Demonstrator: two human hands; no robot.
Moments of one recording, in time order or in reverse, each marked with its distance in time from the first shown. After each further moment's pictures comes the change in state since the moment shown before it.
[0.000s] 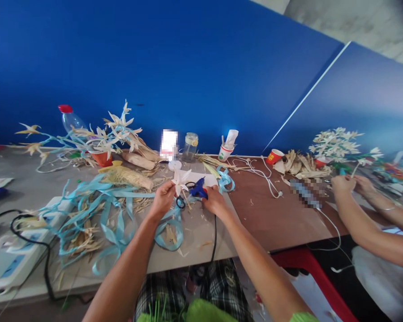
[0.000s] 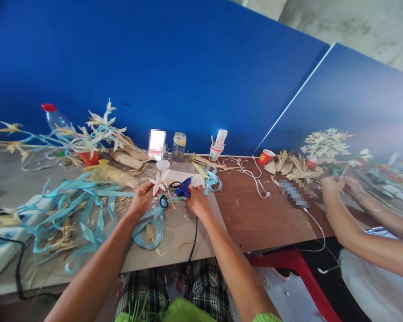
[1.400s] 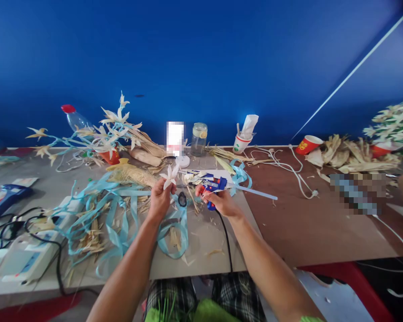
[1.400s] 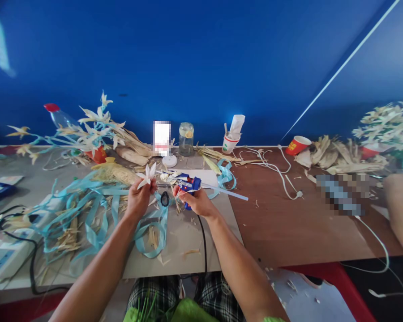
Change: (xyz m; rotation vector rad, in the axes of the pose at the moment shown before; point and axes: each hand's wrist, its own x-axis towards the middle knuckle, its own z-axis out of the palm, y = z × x) left_hand 0.003 -0.008 -0.008 -0.021 0.237 -0.037; right_hand 0.002 -0.015 -0.012 1.344 -0.242 -0.462
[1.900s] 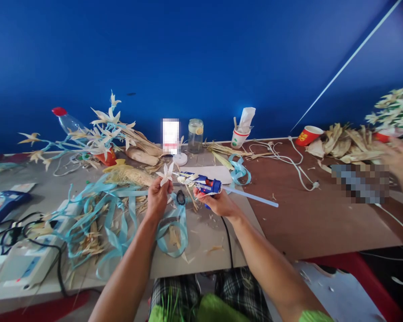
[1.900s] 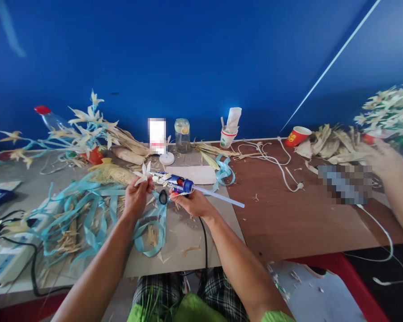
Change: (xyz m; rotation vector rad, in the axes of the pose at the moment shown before) left_hand 0.002 0.002 0.001 0.052 -0.002 -0.012; right_hand -0.005 0.004 0.001 -0.347 0.042 0.038
